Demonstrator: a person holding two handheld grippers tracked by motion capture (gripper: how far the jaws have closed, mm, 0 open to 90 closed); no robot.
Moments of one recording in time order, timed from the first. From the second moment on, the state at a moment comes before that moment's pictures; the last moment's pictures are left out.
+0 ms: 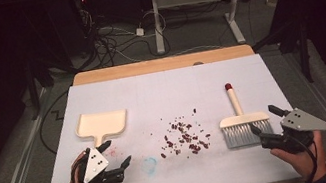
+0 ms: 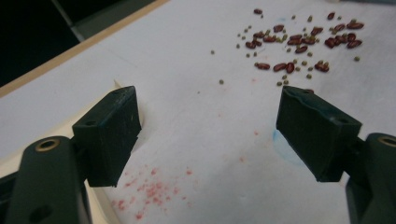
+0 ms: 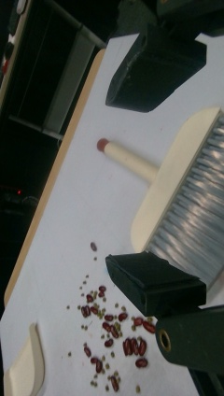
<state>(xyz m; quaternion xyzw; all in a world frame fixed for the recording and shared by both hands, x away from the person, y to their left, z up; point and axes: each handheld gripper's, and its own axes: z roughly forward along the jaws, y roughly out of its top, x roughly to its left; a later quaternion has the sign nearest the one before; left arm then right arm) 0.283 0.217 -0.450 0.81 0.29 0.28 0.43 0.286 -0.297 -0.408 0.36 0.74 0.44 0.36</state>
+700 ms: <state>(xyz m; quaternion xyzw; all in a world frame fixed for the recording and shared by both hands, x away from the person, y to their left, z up) 0.285 0.213 -0.455 0.83 0.29 0.25 0.41 0.301 -0.283 -0.407 0.37 0.75 0.42 0.35</state>
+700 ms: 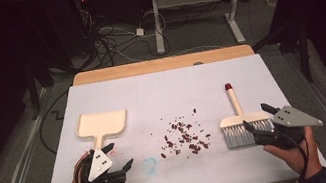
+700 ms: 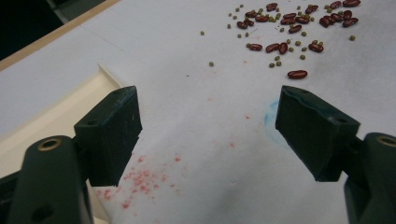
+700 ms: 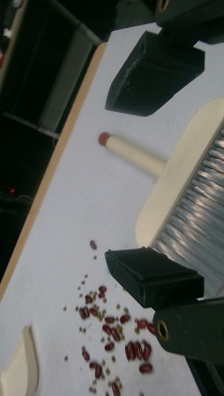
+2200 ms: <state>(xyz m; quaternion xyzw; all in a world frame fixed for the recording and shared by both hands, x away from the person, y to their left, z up) 0.289 0.205 -0.460 0.84 0.29 0.21 0.40 0.453 -0.250 -0.458 0.54 0.77 0.25 0.23</state>
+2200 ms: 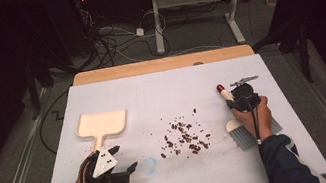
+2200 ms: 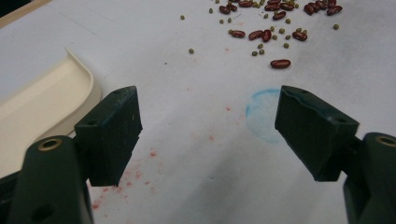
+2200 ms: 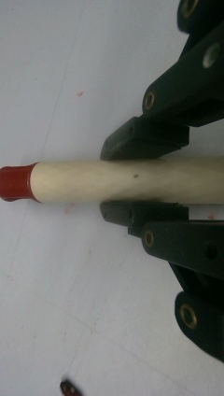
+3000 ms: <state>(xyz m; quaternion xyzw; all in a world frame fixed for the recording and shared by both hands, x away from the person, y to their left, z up) 0.297 0.185 -0.439 0.83 0.27 0.19 0.44 0.383 -0.278 -0.389 0.46 0.72 0.42 0.29</state>
